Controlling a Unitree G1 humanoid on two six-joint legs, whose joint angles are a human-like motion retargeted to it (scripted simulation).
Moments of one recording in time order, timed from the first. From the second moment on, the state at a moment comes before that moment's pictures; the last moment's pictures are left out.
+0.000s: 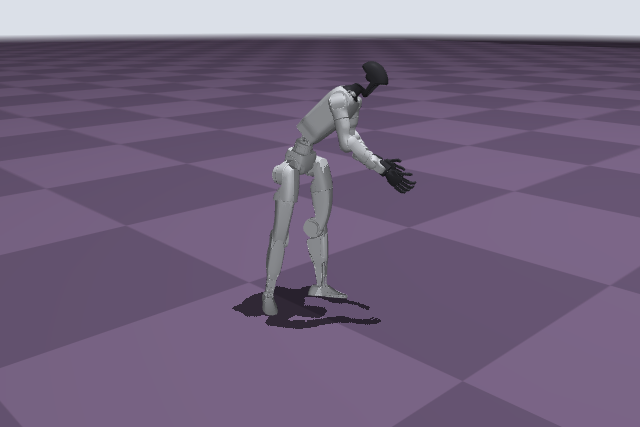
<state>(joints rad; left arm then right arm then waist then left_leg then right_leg) -0.64 0.42 -0.51 0.23 -0.43 -0.24 0.45 -1.09 -0.27 0.67 0.69 1.05 -0.21 -0.50 0.27 -0.18 0.51 -0.41 -0.04 0.26 -0.09 0.09 -0.26 -0.23 -0.29 -0.74 0.16 0.03 0.26</state>
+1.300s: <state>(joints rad) -1.14 0.08 -0.65 0.69 -0.71 -0.16 0.49 -1.48 -0.47 0.54 0.89 0.96 -0.19 -0.54 0.34 -0.16 0.52 -0.41 -0.03 0.13 -0.09 0.11 -0.26 -0.19 -0.30 -0.88 0.27 -0.06 0.26</state>
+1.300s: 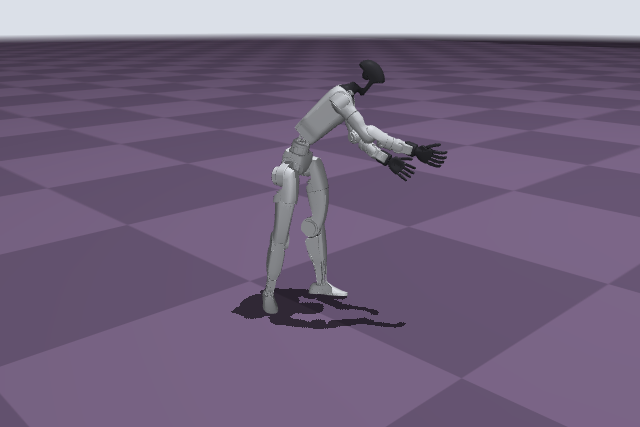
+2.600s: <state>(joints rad) 0.28 0.56 -0.36 -0.24 -0.77 -0.26 0.28 -0.66 -0.16 0.75 0.38 0.69 -0.13 -0.57 0.42 -0.04 0.52 -0.49 -0.06 0.01 -0.09 0.12 -0.26 -0.19 -0.29 -1.00 0.27 -0.05 0.18</state>
